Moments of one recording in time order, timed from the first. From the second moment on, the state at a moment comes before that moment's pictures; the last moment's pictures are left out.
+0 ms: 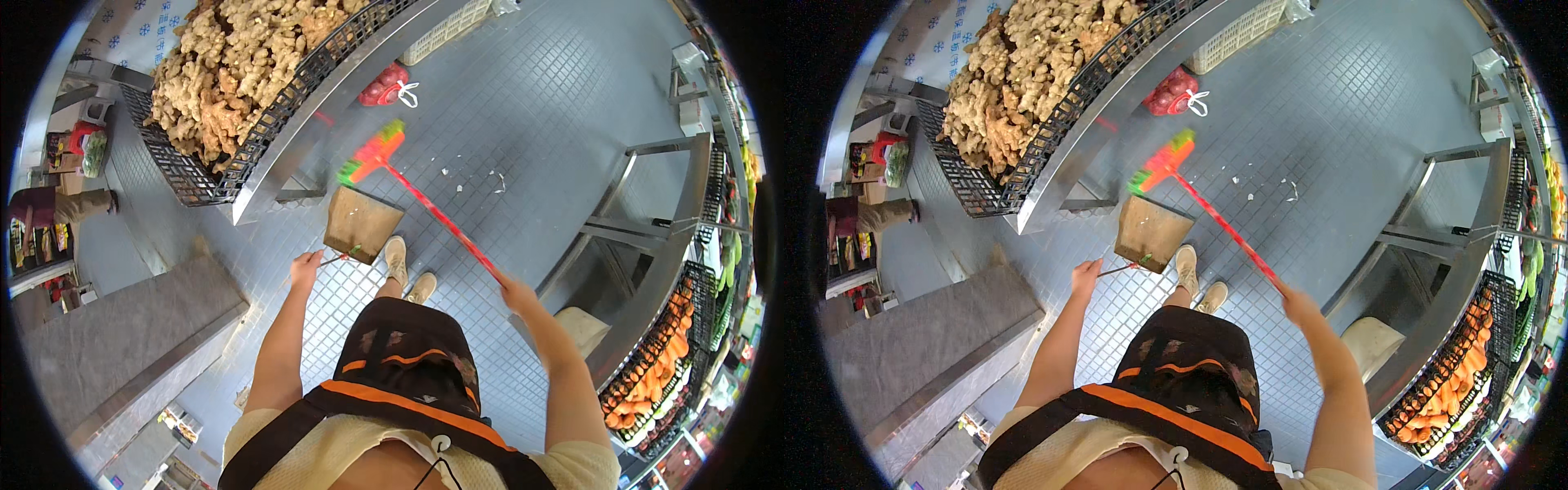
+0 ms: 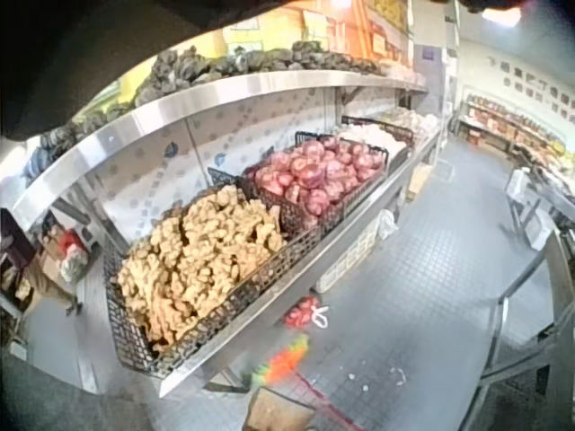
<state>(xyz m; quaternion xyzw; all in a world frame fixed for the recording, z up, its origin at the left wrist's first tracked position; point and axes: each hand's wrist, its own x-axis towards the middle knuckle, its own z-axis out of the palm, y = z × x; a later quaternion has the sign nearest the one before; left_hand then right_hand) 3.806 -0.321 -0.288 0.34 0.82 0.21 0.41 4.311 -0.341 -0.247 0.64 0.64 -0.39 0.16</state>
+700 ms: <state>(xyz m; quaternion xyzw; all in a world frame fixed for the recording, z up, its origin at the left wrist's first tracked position) 3.915 -0.288 -0.318 0.57 0.67 0.10 0.46 4.403 -0.431 -0.267 0.85 0.36 -0.38 -0.09</state>
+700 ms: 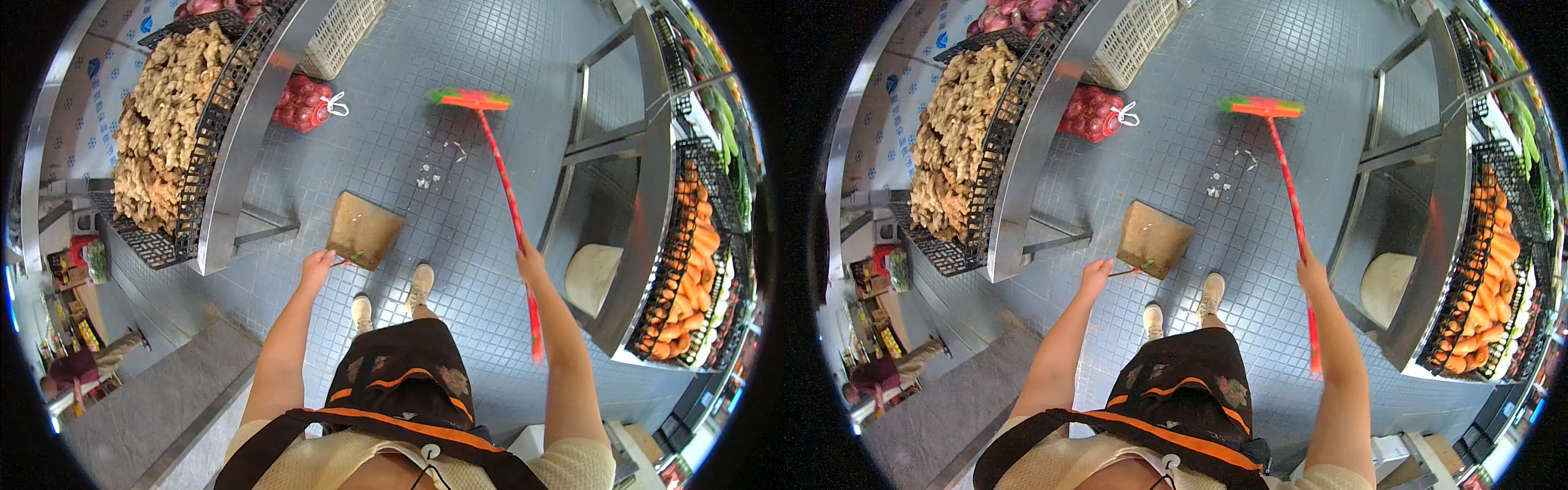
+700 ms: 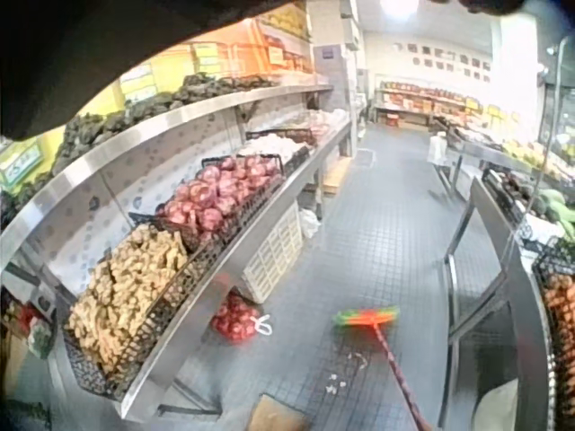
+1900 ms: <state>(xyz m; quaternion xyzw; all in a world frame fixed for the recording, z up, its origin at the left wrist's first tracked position) 3.974 -0.317 -0.325 0.77 0.39 -0.10 0.49 4.172 -0.616 -0.349 0.93 0.10 -0.29 -0.18</state>
